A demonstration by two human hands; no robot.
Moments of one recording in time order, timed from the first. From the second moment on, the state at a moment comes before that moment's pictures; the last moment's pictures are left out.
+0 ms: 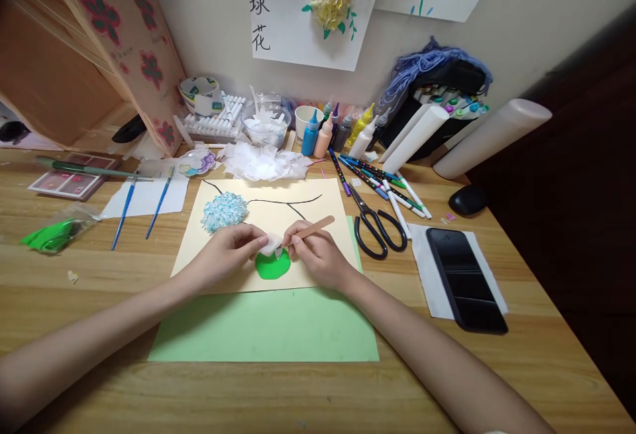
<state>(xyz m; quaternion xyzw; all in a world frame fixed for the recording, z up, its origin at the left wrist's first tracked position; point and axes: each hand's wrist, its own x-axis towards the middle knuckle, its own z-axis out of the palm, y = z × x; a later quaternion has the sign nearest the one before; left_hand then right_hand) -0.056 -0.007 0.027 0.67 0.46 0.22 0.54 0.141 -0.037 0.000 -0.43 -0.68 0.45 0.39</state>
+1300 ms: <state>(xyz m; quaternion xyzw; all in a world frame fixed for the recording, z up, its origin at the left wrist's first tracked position) -0.053 -0.017 0.007 0.78 0.46 0.24 0.34 0.124 -0.011 0.008 -0.35 -0.78 0.30 0.41</state>
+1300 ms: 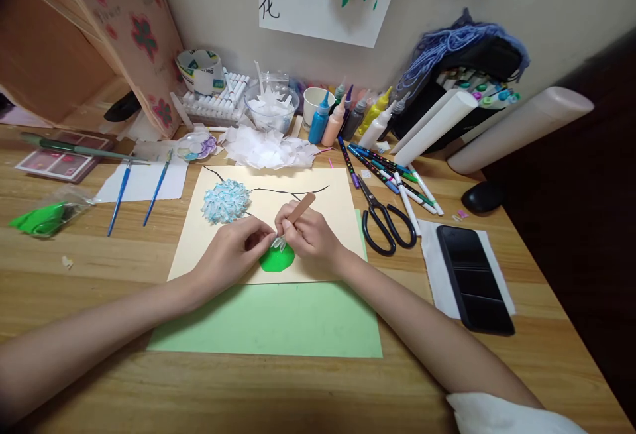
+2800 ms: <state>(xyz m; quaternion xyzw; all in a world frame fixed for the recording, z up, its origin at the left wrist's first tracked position) -0.053 -0.017 0.004 0.79 0.47 0.24 0.33 0.124 -0.017 -0.004 -0.42 -0.75 0.31 0.41</state>
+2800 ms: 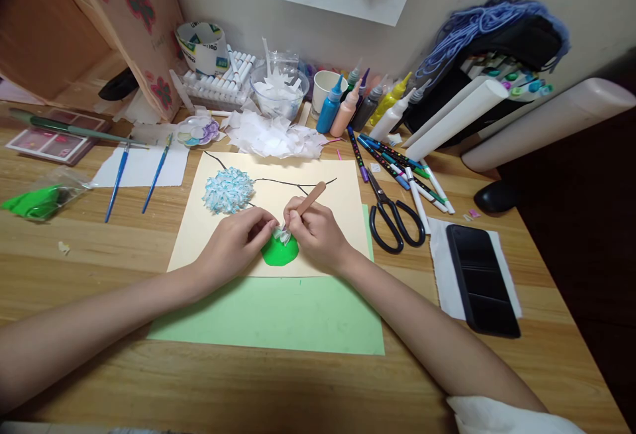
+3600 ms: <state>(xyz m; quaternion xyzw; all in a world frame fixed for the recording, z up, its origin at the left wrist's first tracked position) -0.053 -0.017 0.006 0.79 0.47 0.24 0.32 0.124 -0.016 -0.003 -0.35 -0.82 0.23 0.39</state>
